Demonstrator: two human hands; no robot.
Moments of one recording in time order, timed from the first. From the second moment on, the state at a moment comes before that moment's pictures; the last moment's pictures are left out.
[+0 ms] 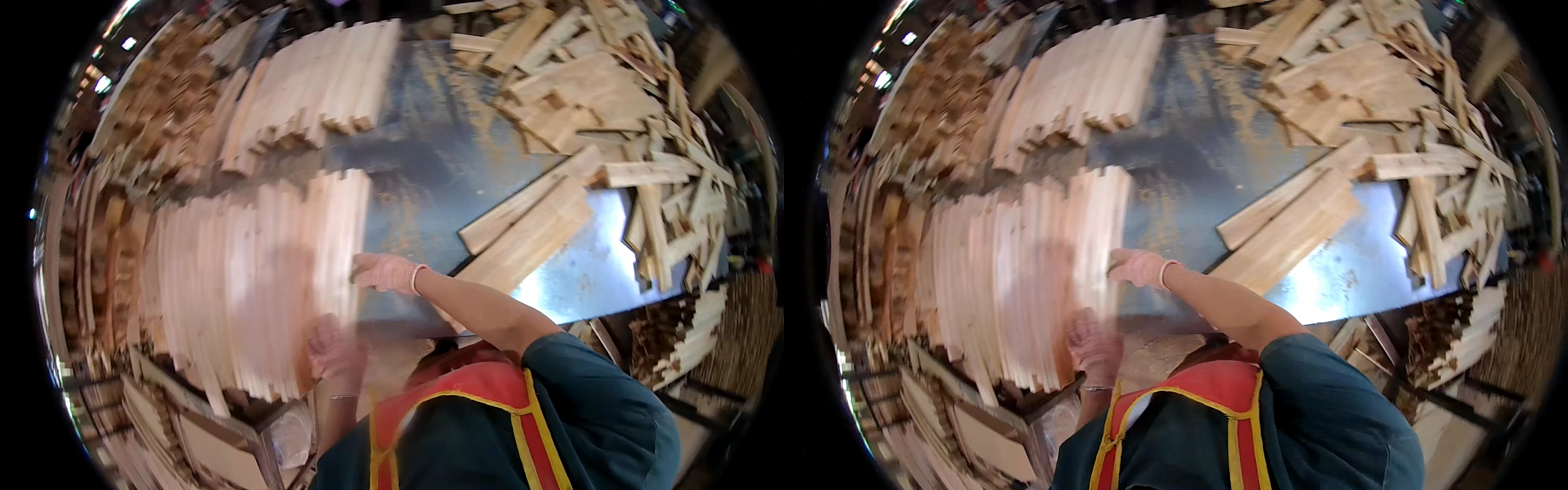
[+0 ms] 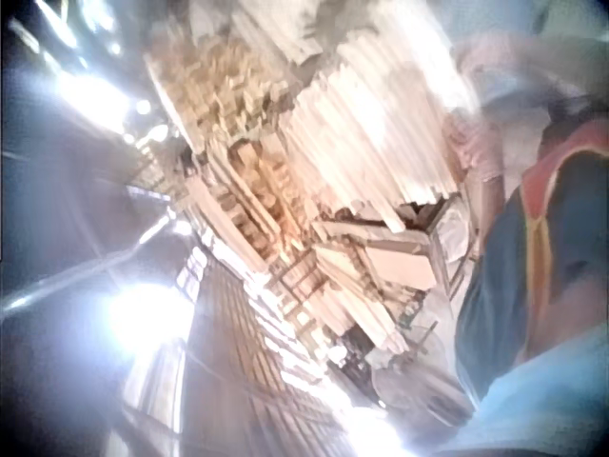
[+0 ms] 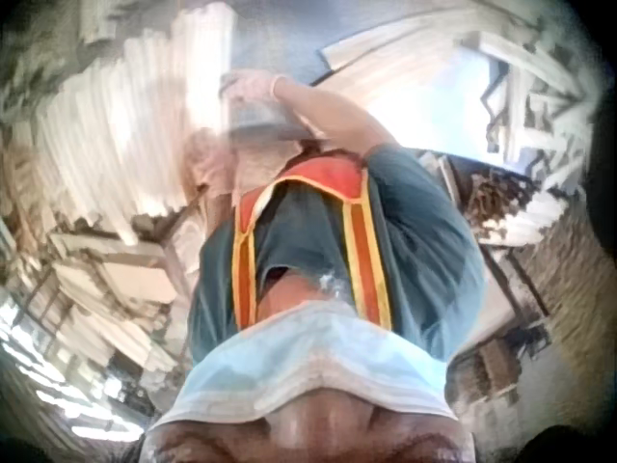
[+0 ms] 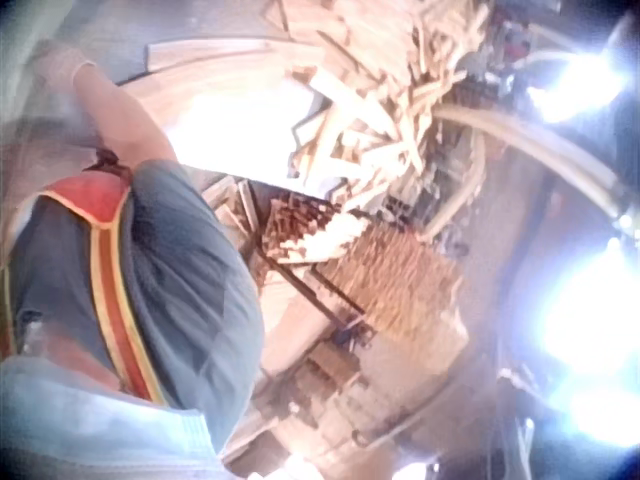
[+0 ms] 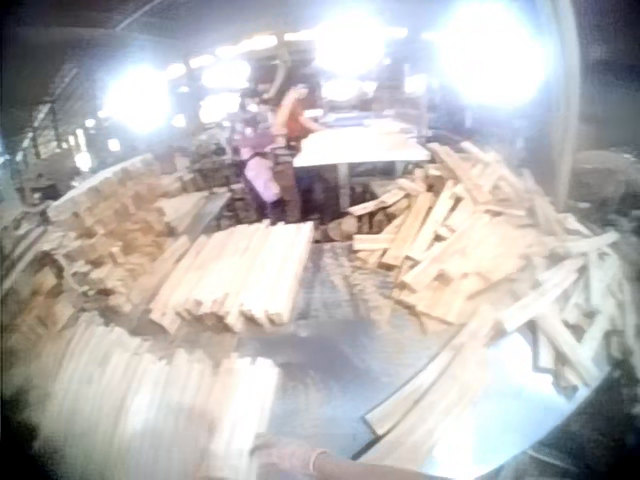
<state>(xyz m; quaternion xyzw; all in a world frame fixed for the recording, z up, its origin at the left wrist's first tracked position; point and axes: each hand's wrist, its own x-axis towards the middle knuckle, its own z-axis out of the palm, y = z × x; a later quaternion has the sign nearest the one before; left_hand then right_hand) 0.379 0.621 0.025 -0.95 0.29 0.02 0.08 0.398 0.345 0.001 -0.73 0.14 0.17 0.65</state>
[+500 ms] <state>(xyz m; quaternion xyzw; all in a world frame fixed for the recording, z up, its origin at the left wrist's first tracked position) 0.265 0.356 0.042 -0.82 0.57 0.11 -0.04 0.009 -0.097 -0.050 -0.22 0.52 -0.51 0.65</state>
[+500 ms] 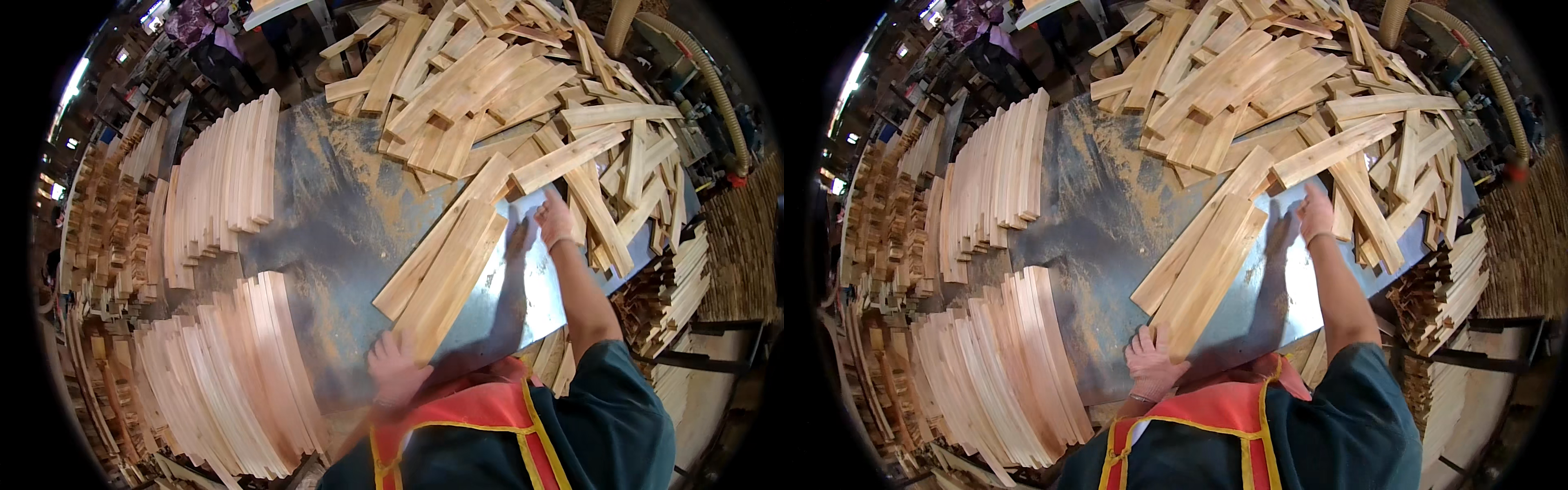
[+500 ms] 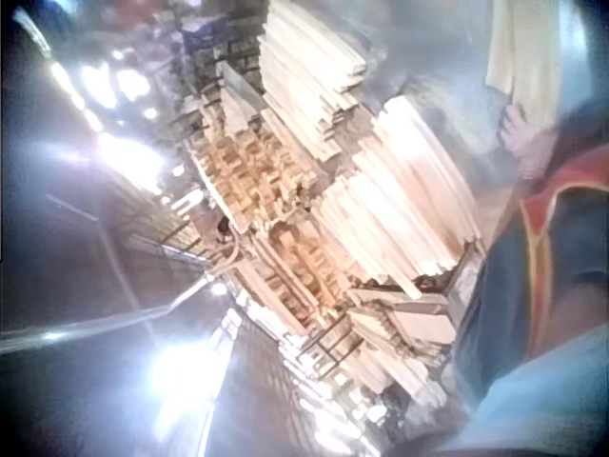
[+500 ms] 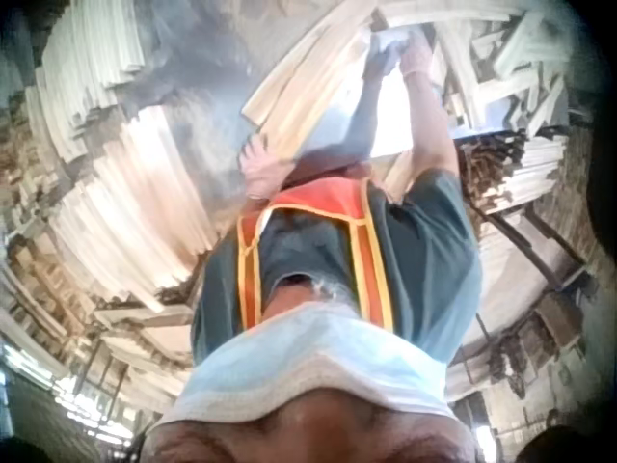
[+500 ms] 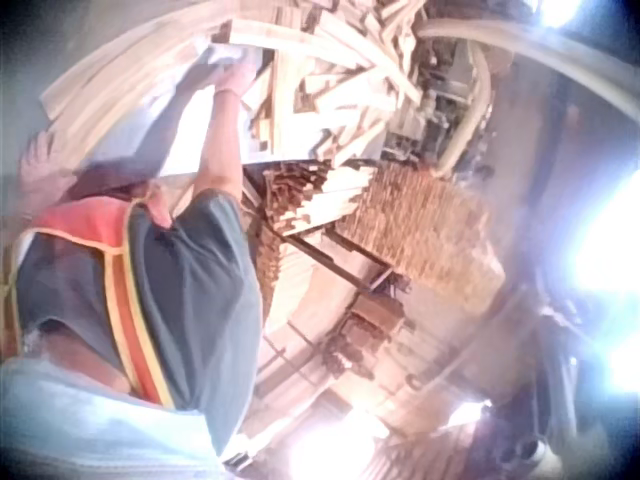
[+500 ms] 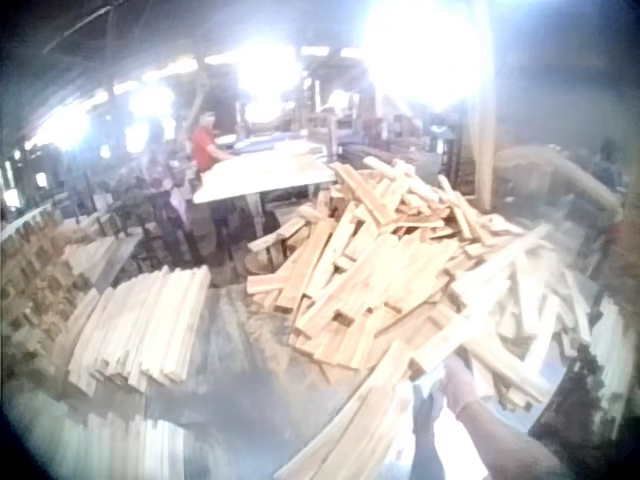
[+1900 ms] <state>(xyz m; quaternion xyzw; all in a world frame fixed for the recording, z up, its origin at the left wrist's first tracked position) 0.355 0.547 0.000 -0.94 0.31 -0.08 0.09 0.235 0.172 -0.034 -0.24 0.33 -0.16 0.90</state>
